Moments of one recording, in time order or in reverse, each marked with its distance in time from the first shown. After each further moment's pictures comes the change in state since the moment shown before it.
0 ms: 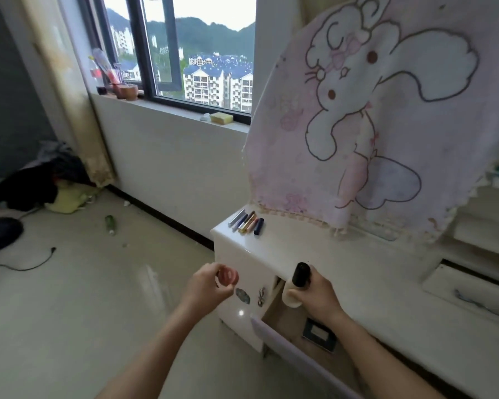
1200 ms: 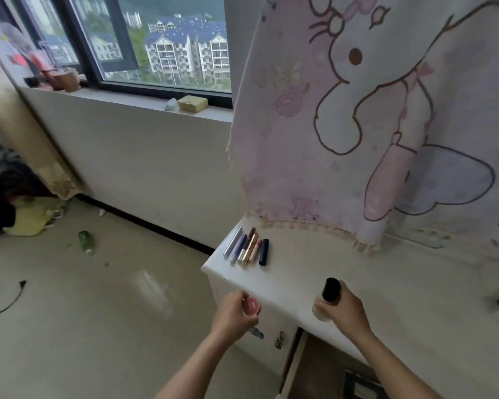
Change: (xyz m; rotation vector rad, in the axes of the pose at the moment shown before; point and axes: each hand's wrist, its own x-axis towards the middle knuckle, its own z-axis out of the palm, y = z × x) left_hand 0.204 -0.075 0.095 0.051 -0.314 -0.206; right_hand 0.200 0.052 0.029 0.078 0.163 0.261
